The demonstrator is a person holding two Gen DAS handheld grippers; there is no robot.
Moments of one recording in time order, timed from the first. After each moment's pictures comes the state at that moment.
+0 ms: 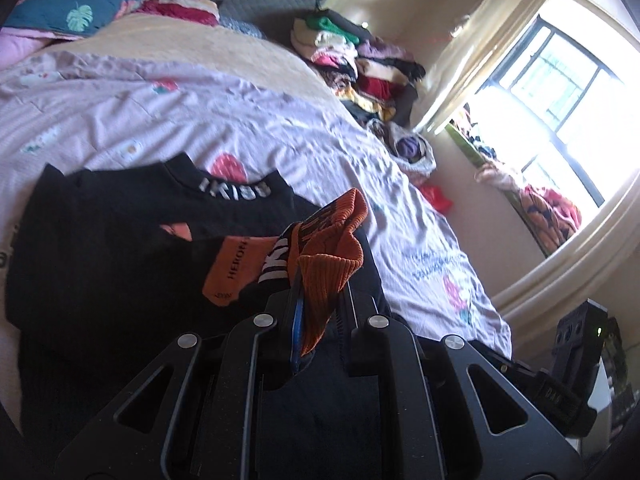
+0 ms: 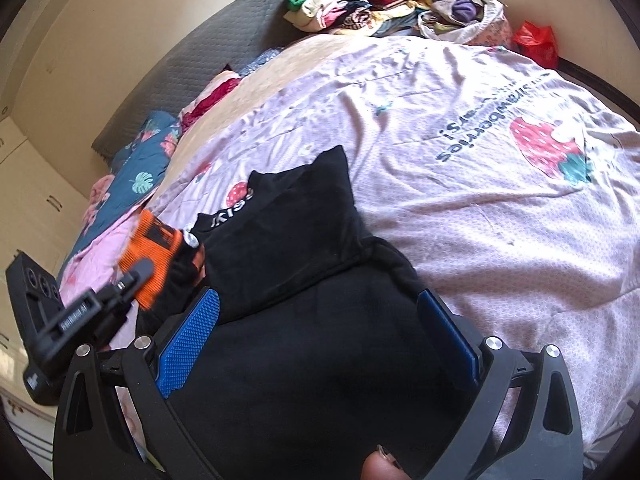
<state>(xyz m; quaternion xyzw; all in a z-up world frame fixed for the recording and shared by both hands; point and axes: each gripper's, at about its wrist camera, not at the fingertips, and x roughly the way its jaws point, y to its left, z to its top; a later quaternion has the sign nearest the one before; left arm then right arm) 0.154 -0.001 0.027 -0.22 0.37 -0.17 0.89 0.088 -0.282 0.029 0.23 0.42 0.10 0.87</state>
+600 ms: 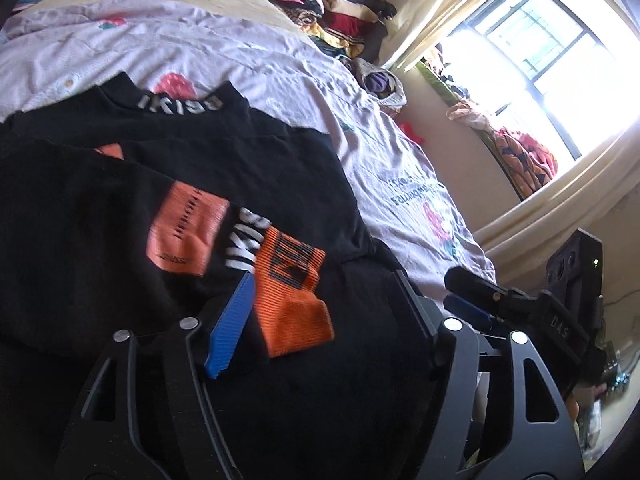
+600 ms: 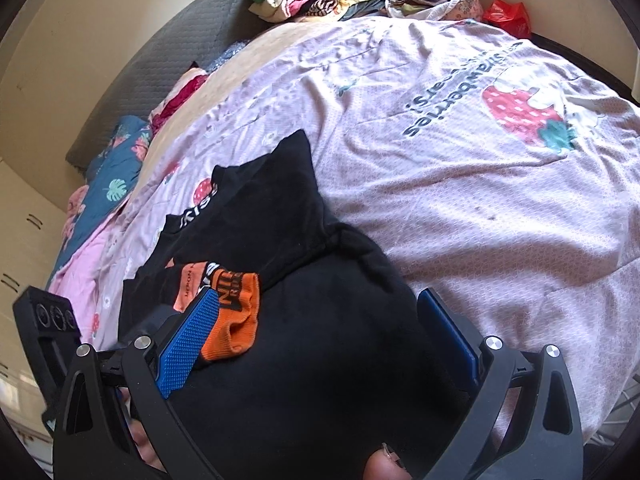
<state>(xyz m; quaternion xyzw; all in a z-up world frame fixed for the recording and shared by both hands) 0.158 -0.028 -0.012 -0.20 0.44 -0.24 0.84 0.096 -0.286 0.008 0.24 0.45 0.06 0.85</state>
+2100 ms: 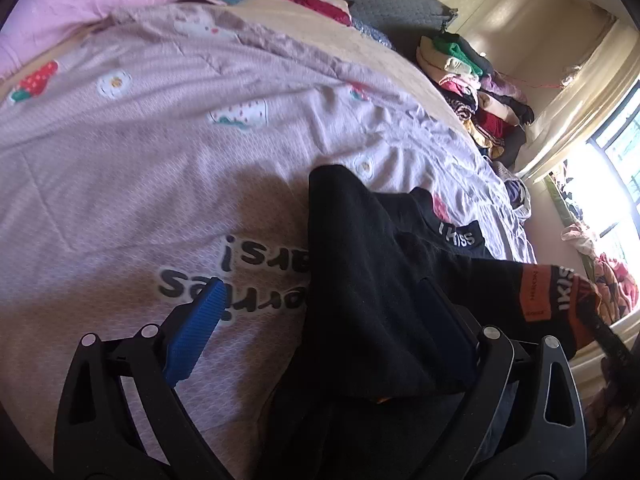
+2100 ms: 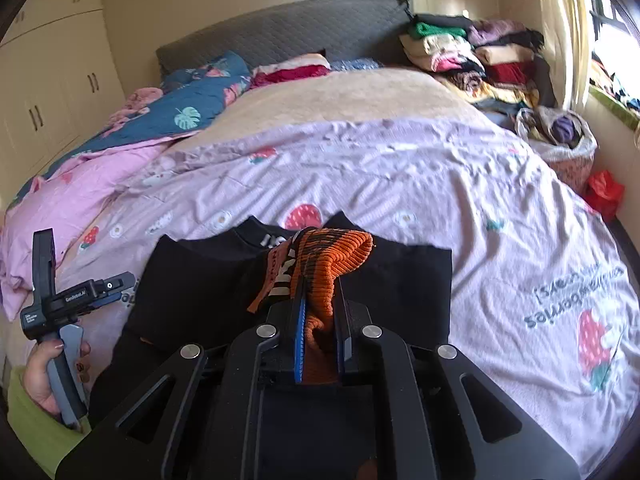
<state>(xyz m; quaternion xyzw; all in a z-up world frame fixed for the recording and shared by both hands) 0.161 0.181 -0.028 -0.28 0.41 0.01 0.87 0.162 -0.174 0.068 0.00 0.38 0.19 0.91</state>
